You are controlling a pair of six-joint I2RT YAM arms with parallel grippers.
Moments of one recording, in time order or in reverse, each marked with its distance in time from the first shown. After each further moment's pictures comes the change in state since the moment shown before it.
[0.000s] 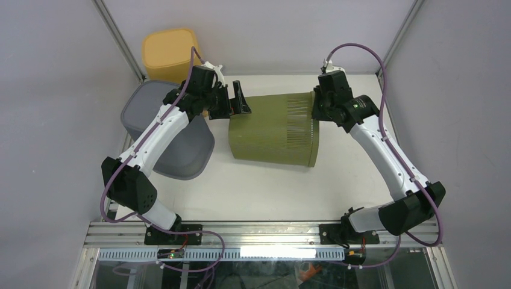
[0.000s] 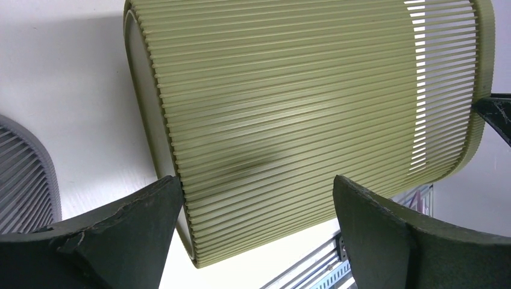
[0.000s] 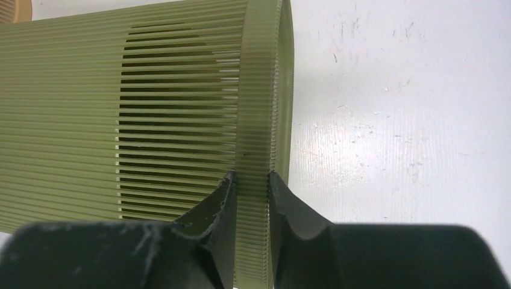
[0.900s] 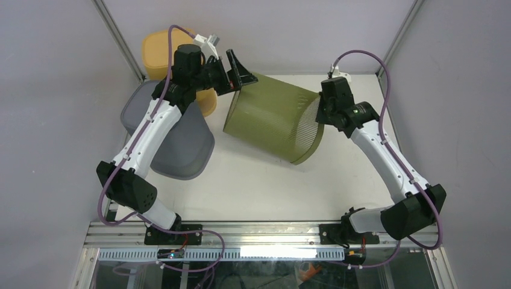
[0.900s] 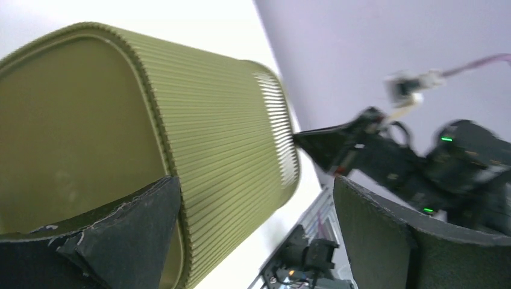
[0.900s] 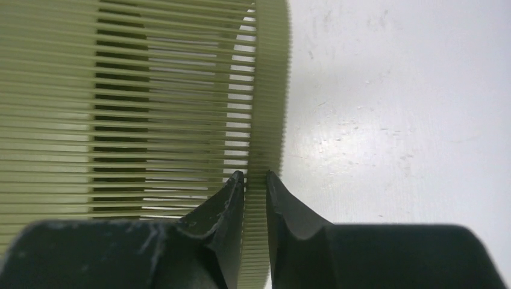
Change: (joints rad) left arm 0.038 0.005 0.151 0.193 0.190 -0.164; right arm -0.031 -0.036 -0.109 0.072 0.056 0.034
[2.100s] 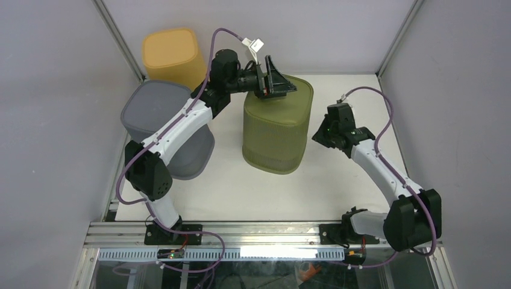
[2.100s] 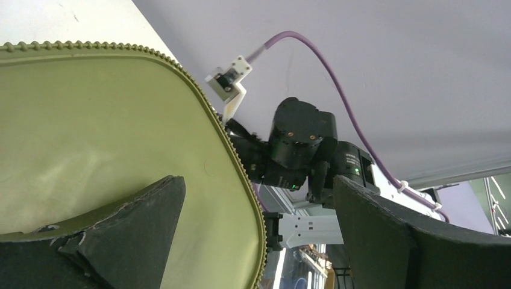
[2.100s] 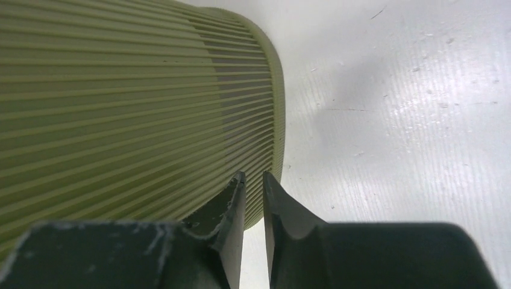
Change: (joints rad) left arm -0.192 0.178 -0.001 0.478 0.245 -0.207; right arm -0.101 -0.081 -0.449 0.301 -0.245 0.304
